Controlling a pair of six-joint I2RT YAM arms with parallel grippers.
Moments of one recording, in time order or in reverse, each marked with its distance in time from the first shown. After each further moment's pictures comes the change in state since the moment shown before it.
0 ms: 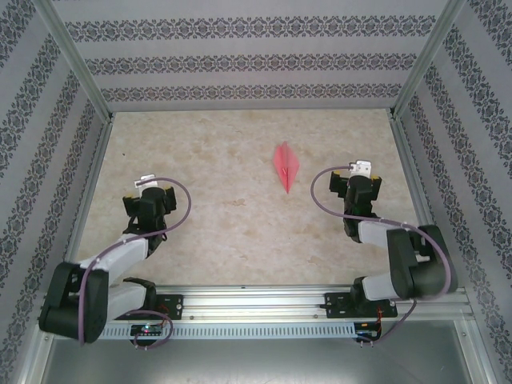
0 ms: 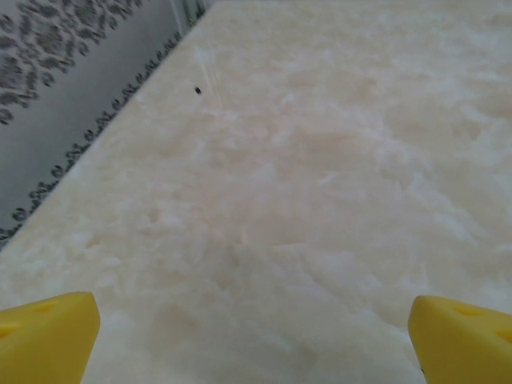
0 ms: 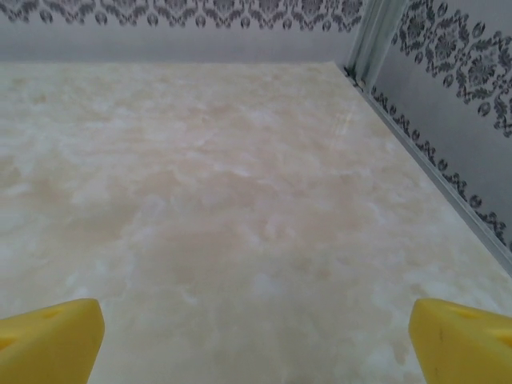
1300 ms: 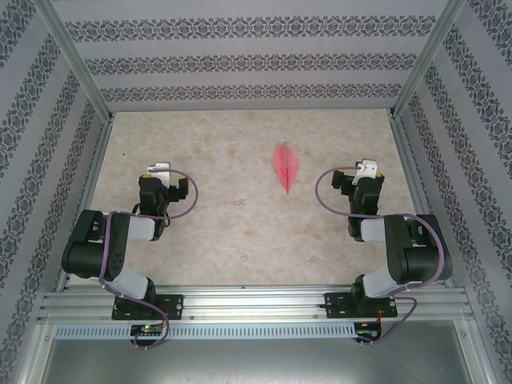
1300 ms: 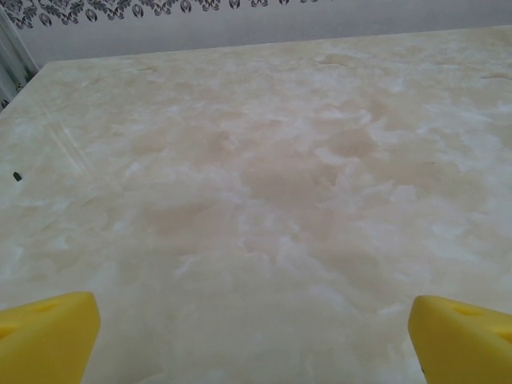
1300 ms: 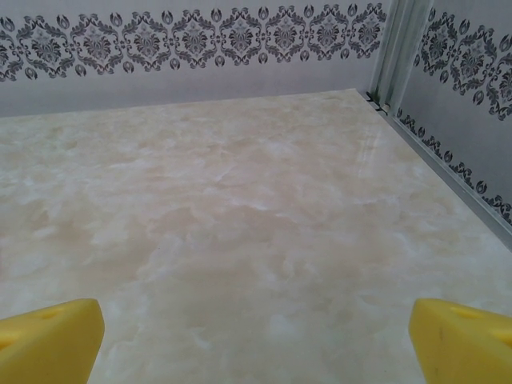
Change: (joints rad) left arm 0.097 0.381 0.066 0.489 0.398 0.158; right arm -0.079 0.078 -0.013 0.178 -0.154 0.029
